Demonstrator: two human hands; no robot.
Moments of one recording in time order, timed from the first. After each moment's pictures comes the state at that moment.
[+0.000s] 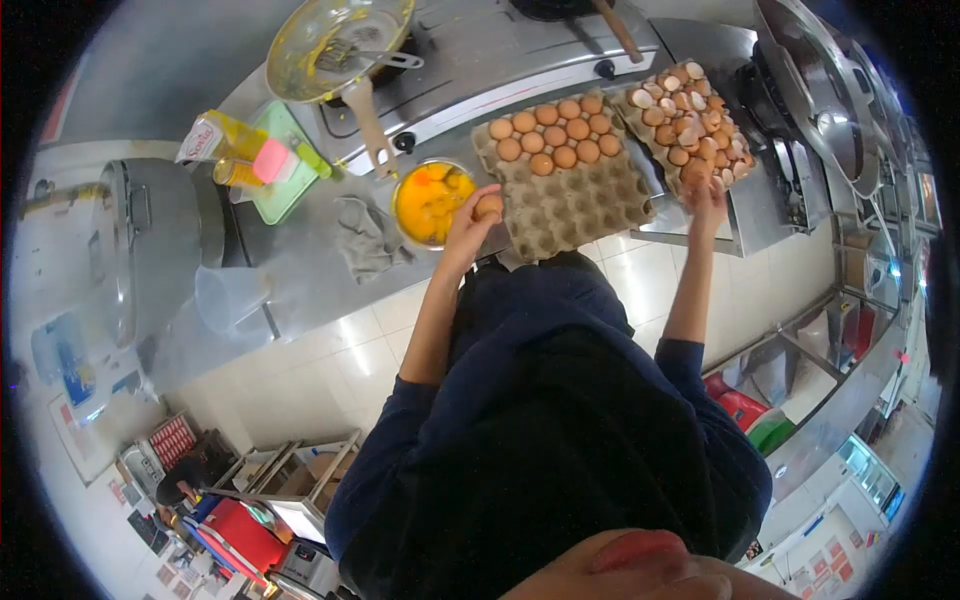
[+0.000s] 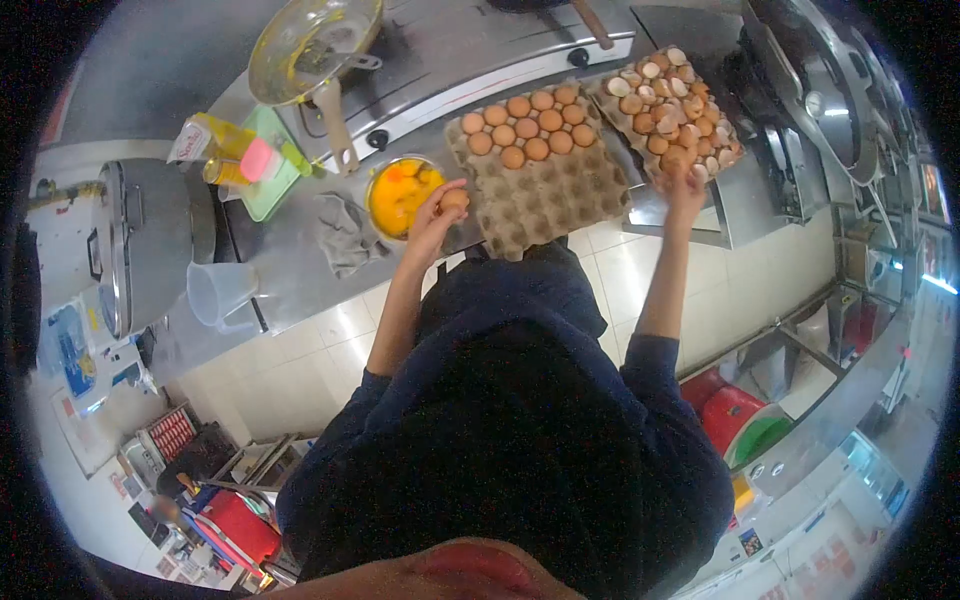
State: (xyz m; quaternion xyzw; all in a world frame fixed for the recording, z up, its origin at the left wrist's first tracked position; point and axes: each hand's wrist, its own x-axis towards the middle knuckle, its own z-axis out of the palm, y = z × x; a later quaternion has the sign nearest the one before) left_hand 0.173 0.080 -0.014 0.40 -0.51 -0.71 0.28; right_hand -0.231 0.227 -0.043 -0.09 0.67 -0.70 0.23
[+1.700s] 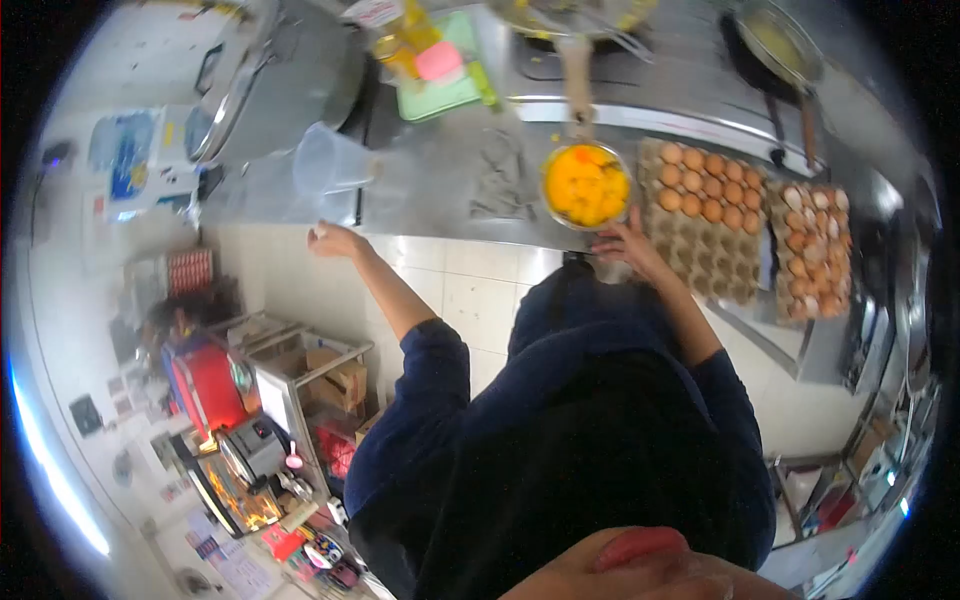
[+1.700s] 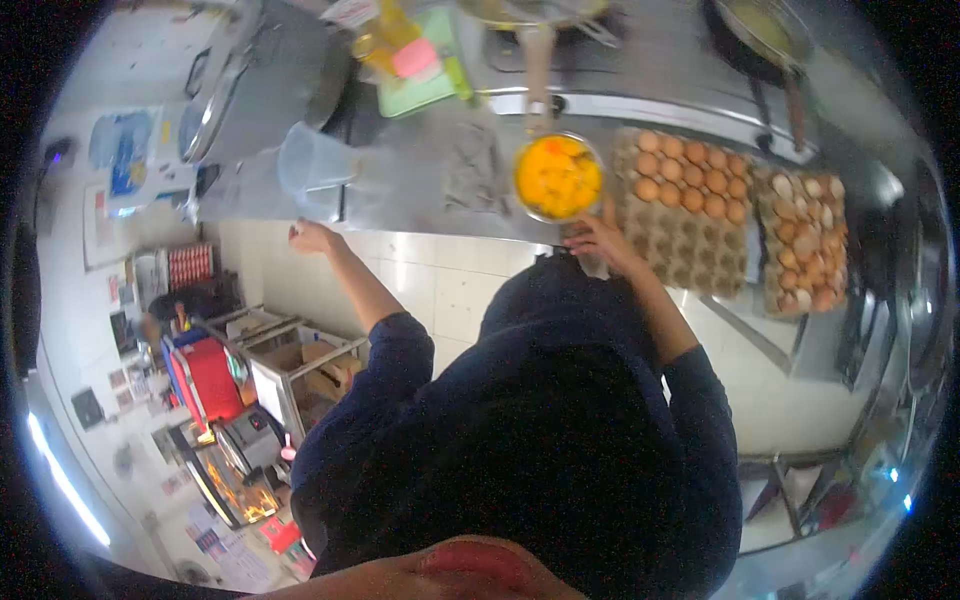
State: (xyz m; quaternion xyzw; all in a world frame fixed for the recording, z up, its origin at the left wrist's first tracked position) left_hand 0.605 0.063 0.018 0.82 -0.14 0.19 0.52; right_hand 0.052 0.119 -0.080 -0.22 0.44 -0.31 0.82
